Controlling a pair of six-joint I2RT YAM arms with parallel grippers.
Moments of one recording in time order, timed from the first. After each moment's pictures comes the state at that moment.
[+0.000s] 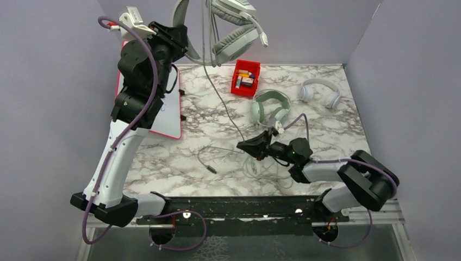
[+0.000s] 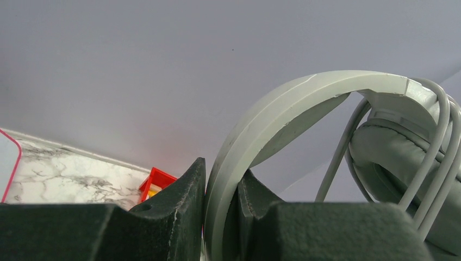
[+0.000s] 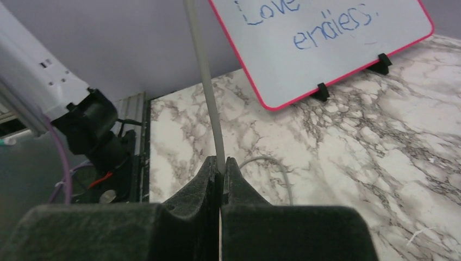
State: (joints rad) left arm -0.43 1.28 1.78 -0.29 -0.34 -0.66; right arm 0.73 1.47 0.35 1.33 -0.52 0.30
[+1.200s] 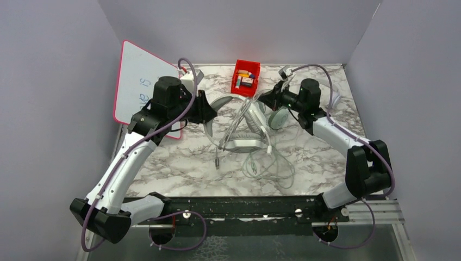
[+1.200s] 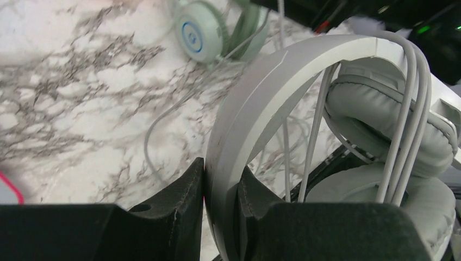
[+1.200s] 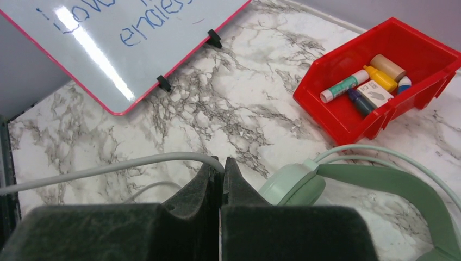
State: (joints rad) left arm -0.43 1.13 1.34 -0.64 0.40 -0.37; right arm 0.28 1.51 0.92 0.46 -0.63 0.12
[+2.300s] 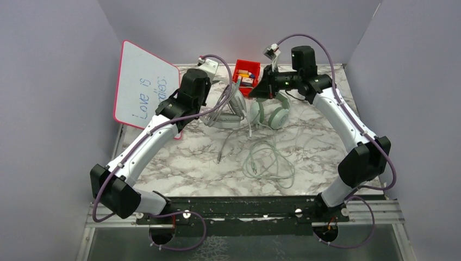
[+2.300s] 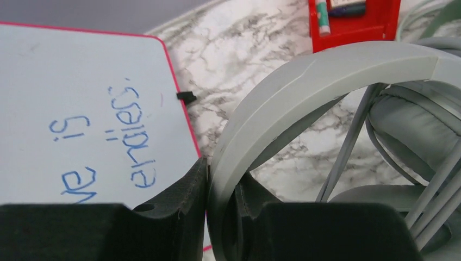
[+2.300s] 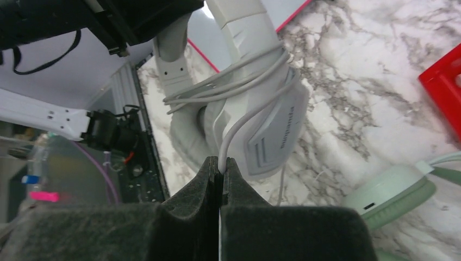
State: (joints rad) left arm -0.54 1.36 1.35 -0.48 -0.39 0.09; right arm 0.35 1.64 1.62 -0.49 -0.88 0.03
